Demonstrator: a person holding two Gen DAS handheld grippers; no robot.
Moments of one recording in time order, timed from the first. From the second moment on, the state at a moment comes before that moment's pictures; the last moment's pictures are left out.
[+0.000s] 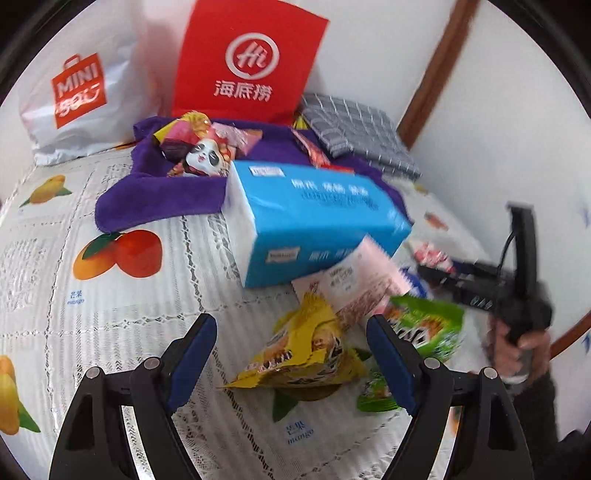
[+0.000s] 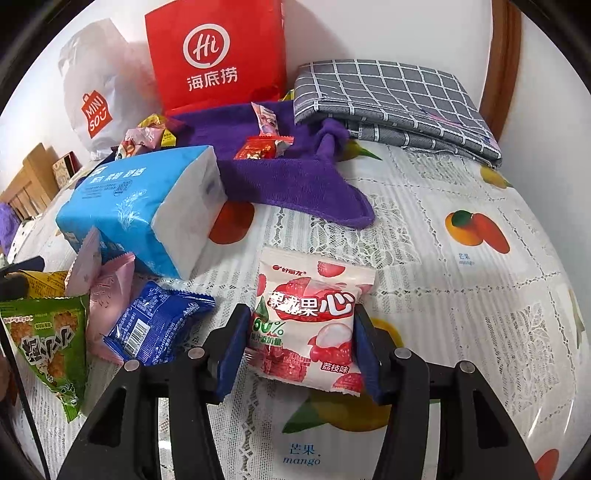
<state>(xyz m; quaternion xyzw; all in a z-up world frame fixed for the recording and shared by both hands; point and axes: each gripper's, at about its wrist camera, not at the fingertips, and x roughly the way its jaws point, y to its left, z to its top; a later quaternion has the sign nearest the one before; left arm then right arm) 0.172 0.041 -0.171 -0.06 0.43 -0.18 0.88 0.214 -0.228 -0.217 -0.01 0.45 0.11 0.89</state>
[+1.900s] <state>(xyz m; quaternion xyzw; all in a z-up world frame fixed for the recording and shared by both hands) 0.161 0.086 -0.152 -0.15 0.34 -0.13 0.92 0.299 -0.154 -0.098 0.05 0.36 0.17 0.92</state>
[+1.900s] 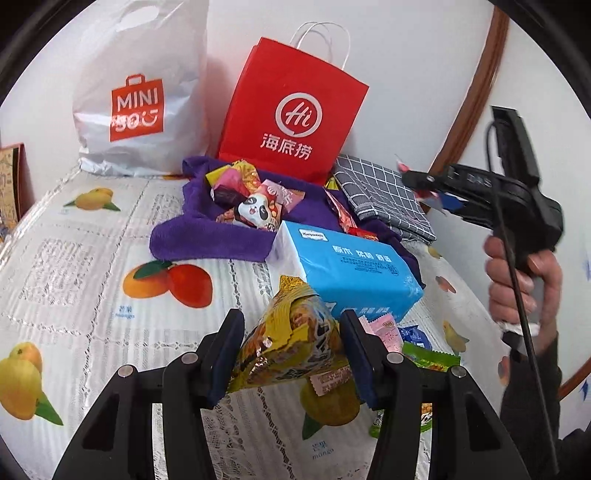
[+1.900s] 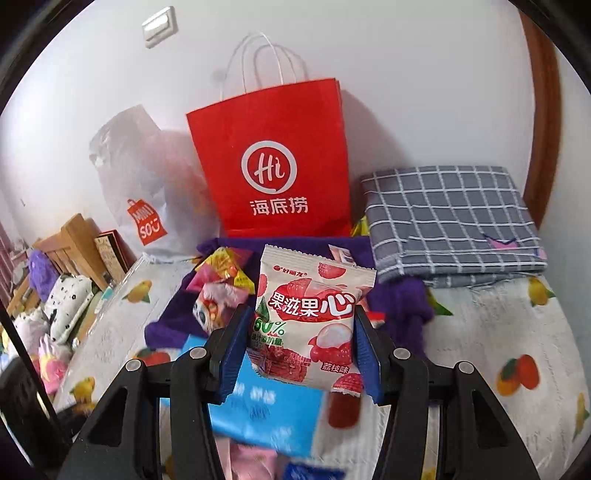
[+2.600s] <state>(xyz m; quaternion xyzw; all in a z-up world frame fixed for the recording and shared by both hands) 0.193 0.109 -0.148 -0.17 0.37 -0.08 0.91 0.367 -0.138 -0.190 0.08 0.46 0.22 0.86</state>
